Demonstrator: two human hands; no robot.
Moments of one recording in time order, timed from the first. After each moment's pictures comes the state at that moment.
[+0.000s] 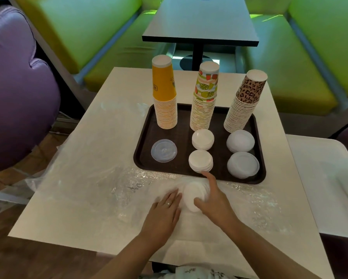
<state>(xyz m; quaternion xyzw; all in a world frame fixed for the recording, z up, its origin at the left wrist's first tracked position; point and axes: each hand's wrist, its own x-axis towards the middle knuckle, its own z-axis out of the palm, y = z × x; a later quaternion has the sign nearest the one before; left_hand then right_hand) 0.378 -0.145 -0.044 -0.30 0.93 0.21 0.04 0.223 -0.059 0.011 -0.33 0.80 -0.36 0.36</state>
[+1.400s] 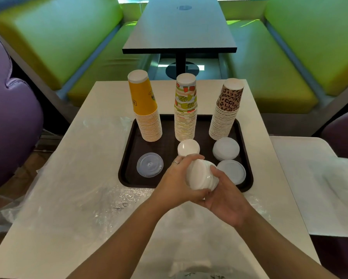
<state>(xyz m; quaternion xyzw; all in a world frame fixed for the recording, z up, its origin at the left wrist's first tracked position) 0.272 -0.176 0.073 -0.25 0.86 0.44 -0.10 0.168 -0.066 0.056 -0.02 0.37 -0.68 0.63</state>
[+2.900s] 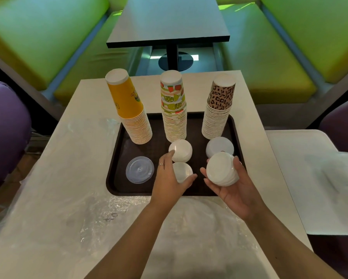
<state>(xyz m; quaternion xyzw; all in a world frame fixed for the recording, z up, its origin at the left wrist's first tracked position) 0.230 -0.190 0.018 -0.38 0.83 0.37 -0.16 0.111 -0.059 0.036 0.07 0.34 -0.76 0.55</state>
